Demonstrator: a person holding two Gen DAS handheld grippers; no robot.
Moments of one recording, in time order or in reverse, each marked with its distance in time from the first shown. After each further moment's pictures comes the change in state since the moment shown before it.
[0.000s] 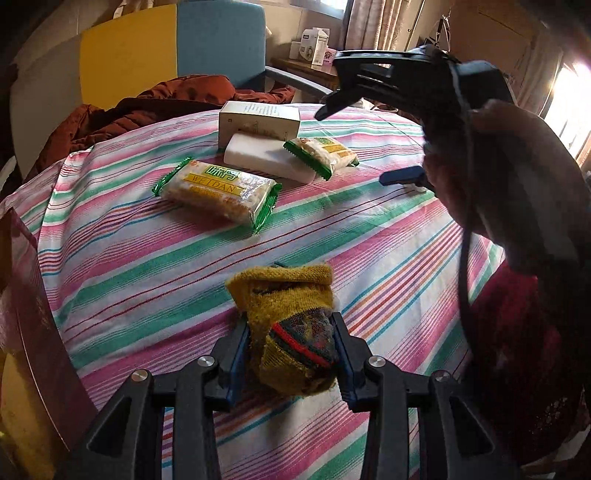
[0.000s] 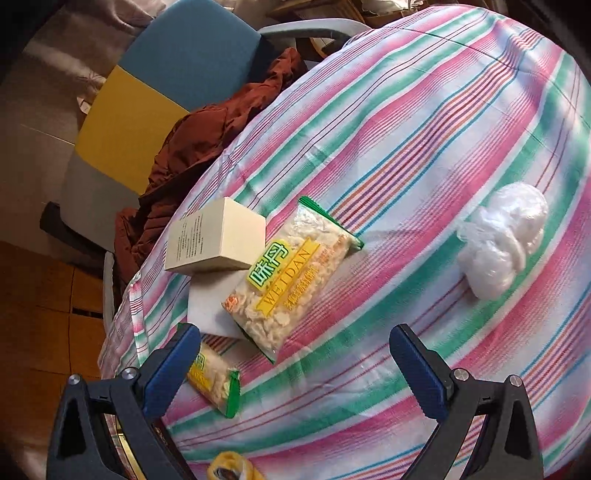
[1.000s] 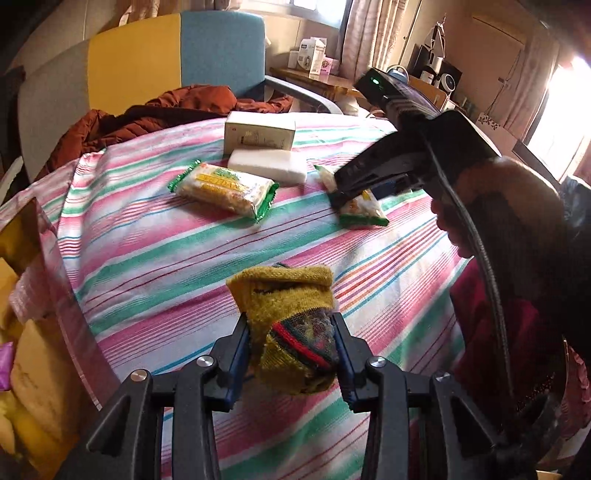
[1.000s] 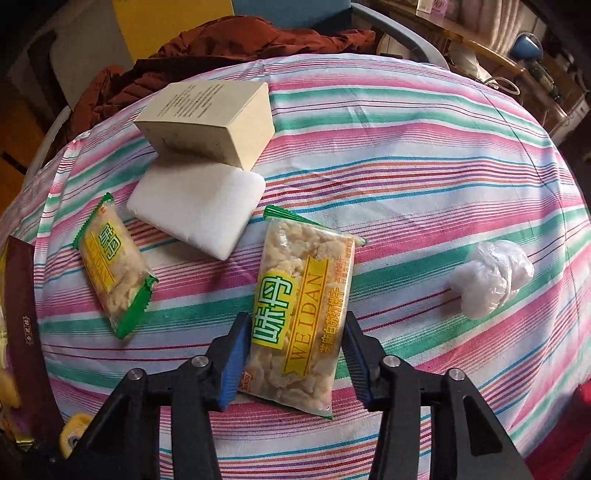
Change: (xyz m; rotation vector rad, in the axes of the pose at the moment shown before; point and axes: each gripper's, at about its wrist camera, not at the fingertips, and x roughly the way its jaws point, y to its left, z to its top) left arm -0.034 -0.004 -0.018 0.005 -0.040 0.005; right arm 0.026 0.026 -0.037 -0.519 0.128 -0.371
